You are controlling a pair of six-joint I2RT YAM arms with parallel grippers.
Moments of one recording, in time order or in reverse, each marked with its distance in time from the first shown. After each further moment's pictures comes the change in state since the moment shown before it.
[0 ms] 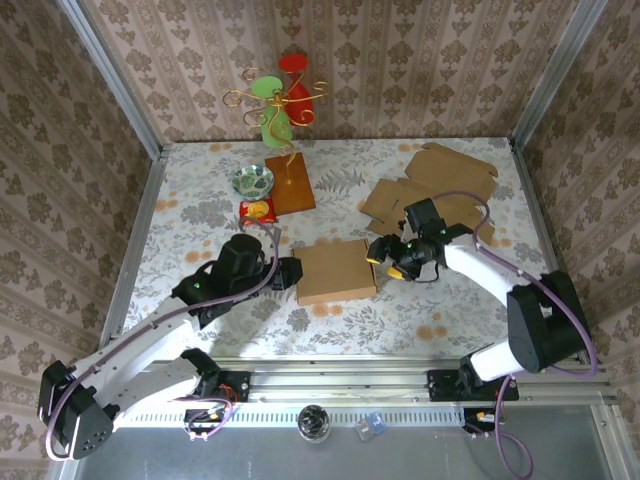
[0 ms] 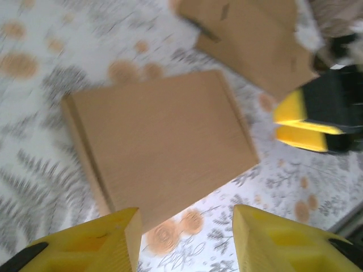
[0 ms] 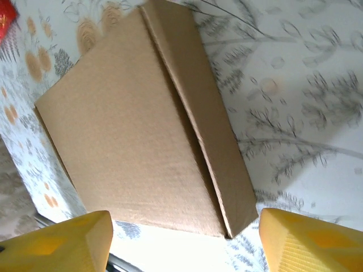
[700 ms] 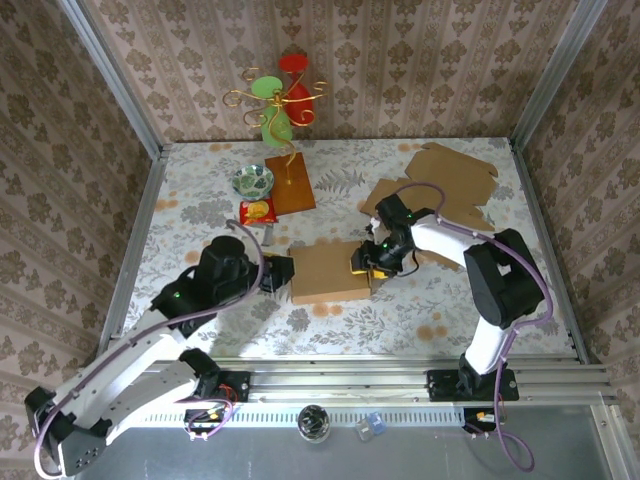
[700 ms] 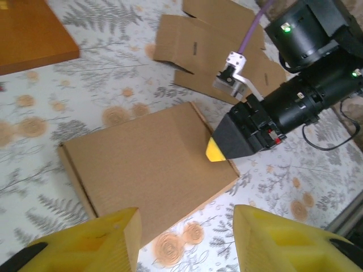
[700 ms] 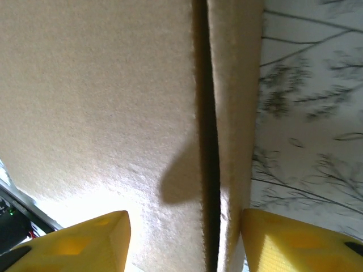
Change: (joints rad) left arm 0.001 -0.163 0.025 -0.113 -0.063 0.109; right arm 0.101 0.287 0.184 -0.097 -0.050 -0.250
